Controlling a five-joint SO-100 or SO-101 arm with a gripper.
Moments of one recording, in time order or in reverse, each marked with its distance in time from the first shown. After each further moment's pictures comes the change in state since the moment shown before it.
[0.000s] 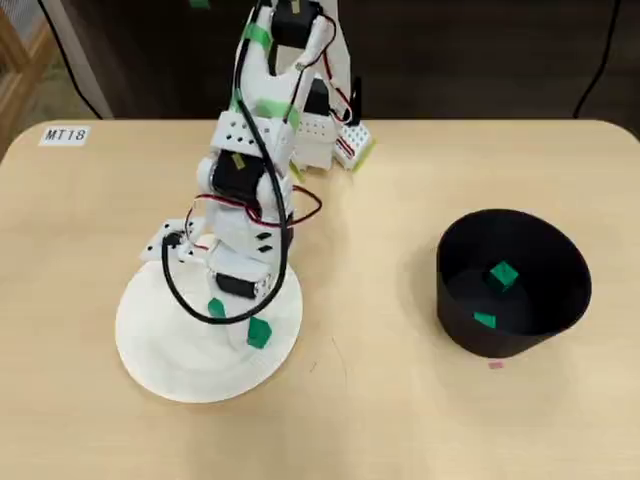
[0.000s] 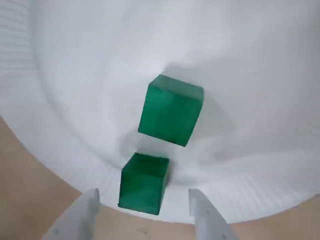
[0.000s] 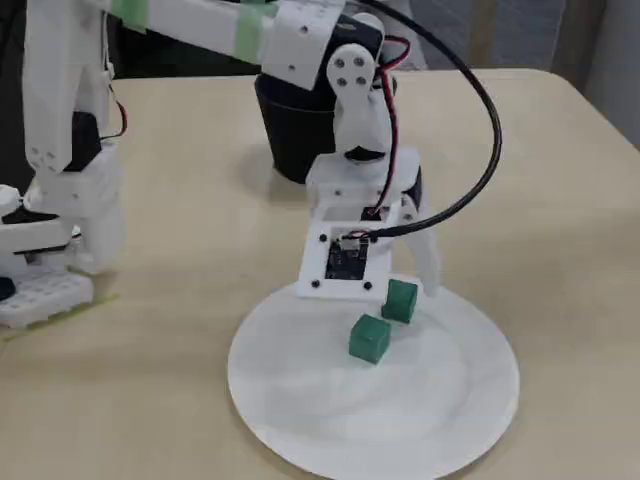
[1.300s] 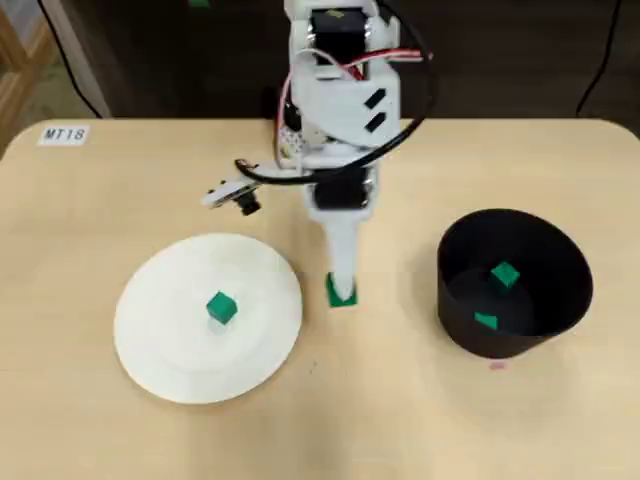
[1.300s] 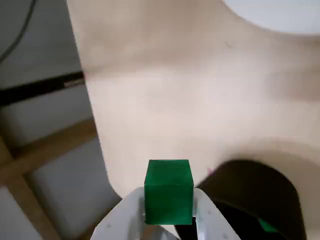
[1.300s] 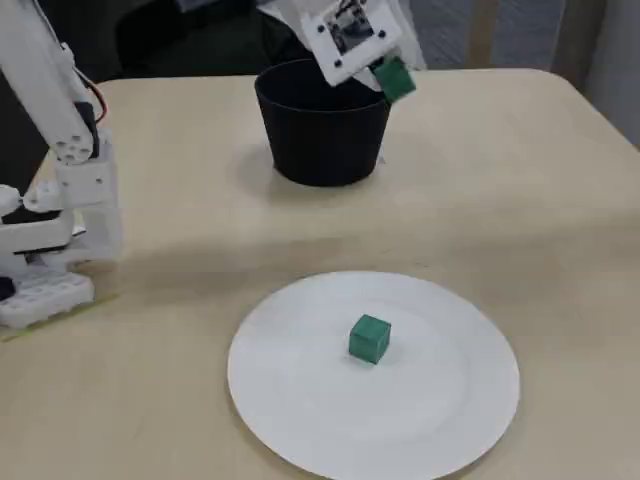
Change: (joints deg) arm -29.1 30.1 -1.3 6.2 5.8
